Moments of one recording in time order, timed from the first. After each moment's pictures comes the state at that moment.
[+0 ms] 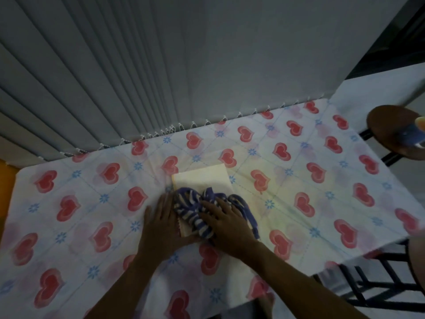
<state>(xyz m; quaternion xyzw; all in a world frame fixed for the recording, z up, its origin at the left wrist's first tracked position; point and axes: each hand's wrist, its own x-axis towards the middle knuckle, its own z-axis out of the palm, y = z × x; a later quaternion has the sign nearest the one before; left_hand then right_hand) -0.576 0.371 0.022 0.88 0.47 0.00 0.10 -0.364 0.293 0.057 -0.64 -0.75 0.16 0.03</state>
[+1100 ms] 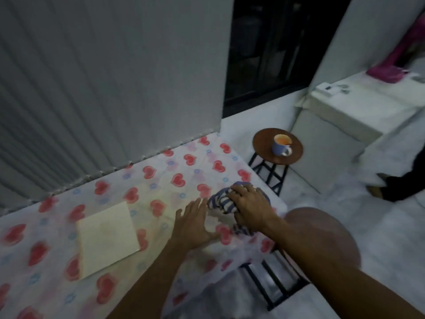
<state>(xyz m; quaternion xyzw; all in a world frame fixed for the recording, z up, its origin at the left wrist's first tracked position) -0.222 0.217 0.154 0.92 0.34 -0.06 0.20 -0.036 0.102 0.222 -0.77 -0.63 0.05 -0.02</state>
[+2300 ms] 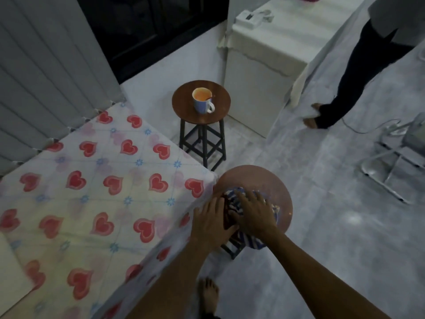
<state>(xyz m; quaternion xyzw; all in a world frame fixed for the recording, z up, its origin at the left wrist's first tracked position) -0.017 0.022 0.073 0.96 0.20 -0.08 0.20 0.100 -0.102 0.071 -0.93 -0.32 0.18 0.03</state>
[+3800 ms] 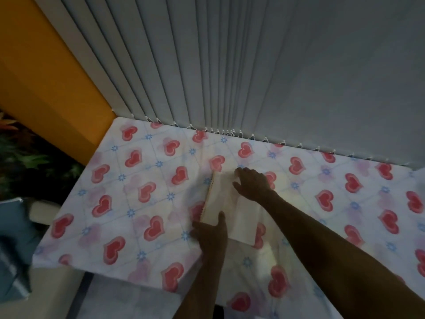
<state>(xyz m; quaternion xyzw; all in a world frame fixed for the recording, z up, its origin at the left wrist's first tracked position) -0.453 0.304 0.106 0.18 0.84 0.24 0.46 -0.326 0.459 0.106 -0.59 -0.78 0.18 -0.06</state>
